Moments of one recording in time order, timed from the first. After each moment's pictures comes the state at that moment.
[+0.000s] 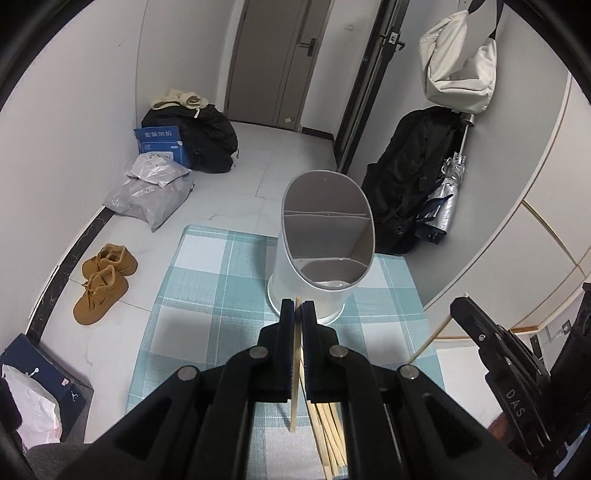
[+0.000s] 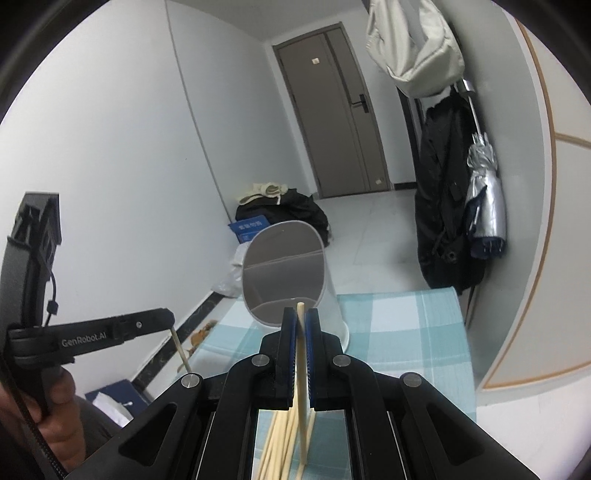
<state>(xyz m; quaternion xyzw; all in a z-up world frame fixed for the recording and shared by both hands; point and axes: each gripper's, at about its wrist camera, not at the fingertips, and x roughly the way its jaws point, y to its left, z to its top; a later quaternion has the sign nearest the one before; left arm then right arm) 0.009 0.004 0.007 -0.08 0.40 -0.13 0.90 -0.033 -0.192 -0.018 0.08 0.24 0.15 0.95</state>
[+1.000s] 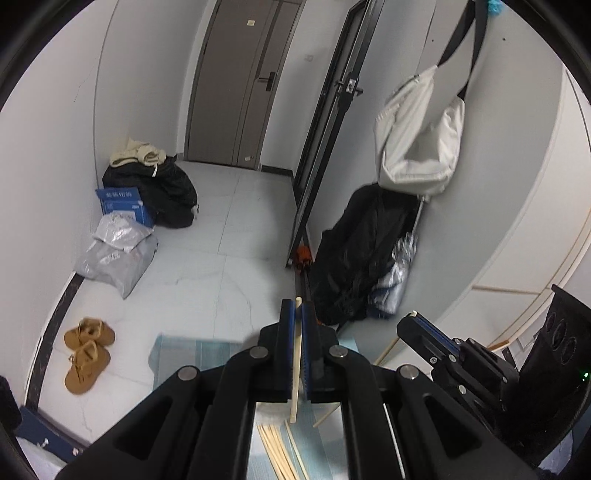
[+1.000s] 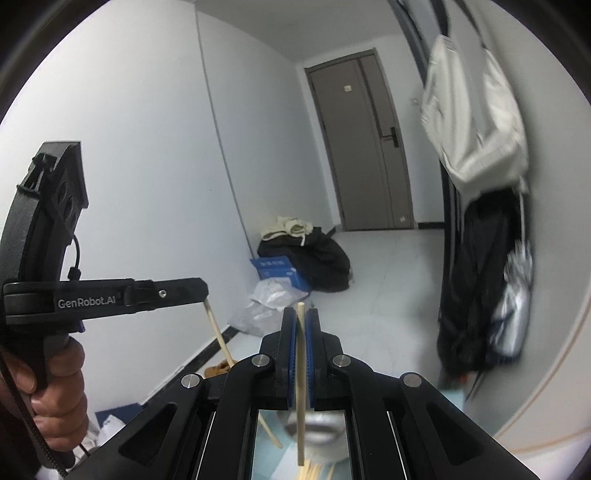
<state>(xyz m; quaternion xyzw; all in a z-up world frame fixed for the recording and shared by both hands) 0.082 -0.004 0.136 -0.09 0.34 -0.19 0.92 0.055 -0.178 0.122 0.05 0.20 0.20 0.96</state>
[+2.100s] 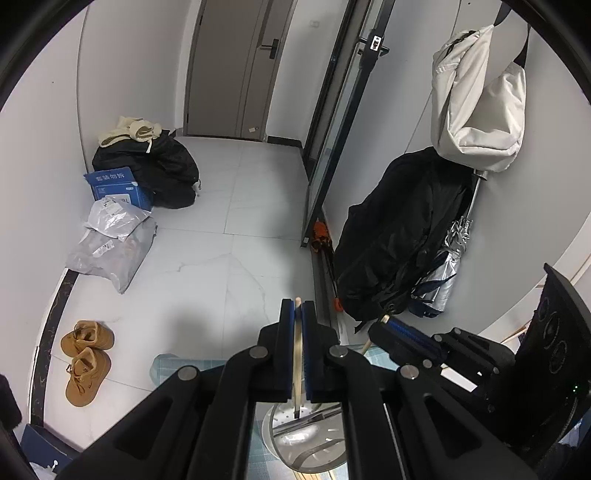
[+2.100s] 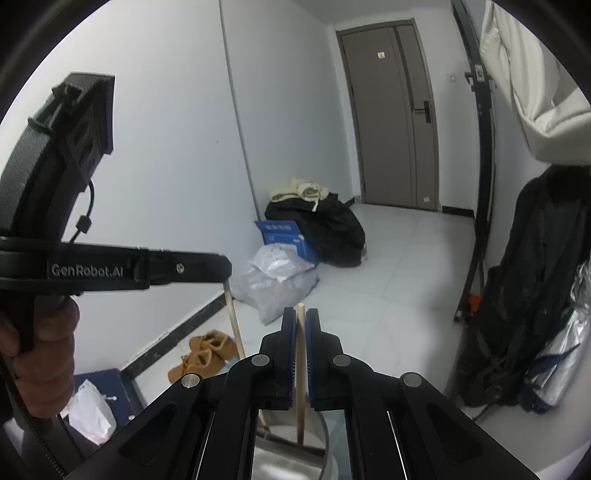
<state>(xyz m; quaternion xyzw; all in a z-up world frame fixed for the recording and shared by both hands) 0.163 -0.010 0.078 -0.06 0.40 -0.18 0.90 0.172 -0.158 0.039 0.00 0.26 0.24 0.94</state>
